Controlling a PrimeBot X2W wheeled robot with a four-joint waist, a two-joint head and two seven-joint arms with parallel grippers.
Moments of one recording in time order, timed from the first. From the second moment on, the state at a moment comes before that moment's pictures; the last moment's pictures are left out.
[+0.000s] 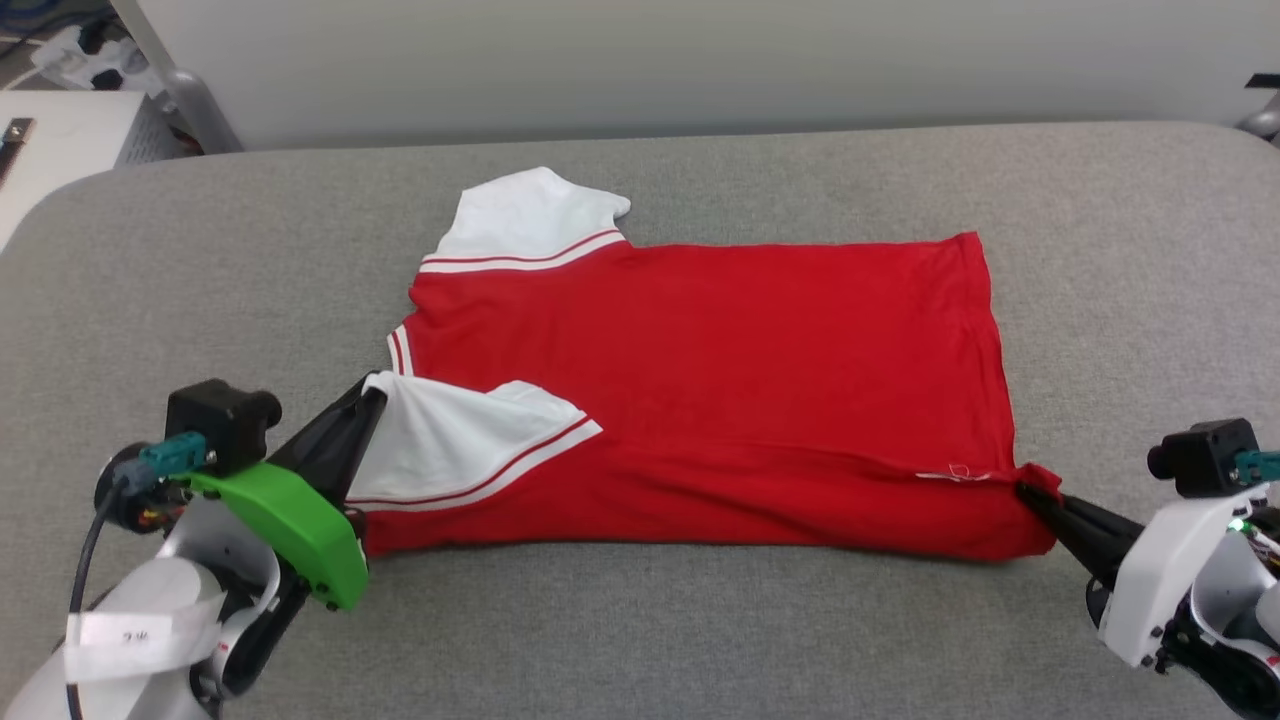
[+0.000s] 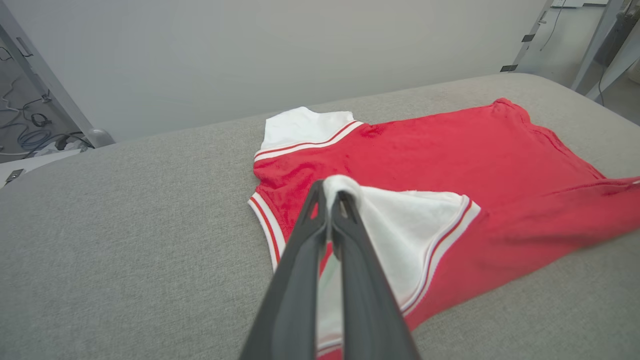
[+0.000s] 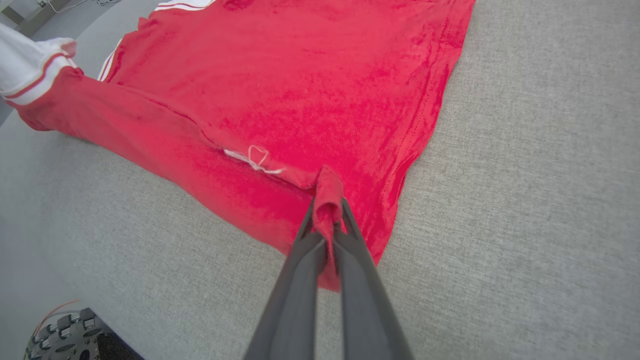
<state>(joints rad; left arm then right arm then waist) -0.28 0.65 -0.49 0.06 -0.72 -0.04 -0.03 -0.34 -0.80 0.78 0.18 1.06 0.13 0.04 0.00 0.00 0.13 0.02</state>
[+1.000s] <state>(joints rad) -0.59 0.53 -0.67 0.63 -0.71 -0.13 -0.14 -0.51 -0.68 0.76 0.36 1.00 0.13 0.04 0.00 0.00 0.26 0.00</state>
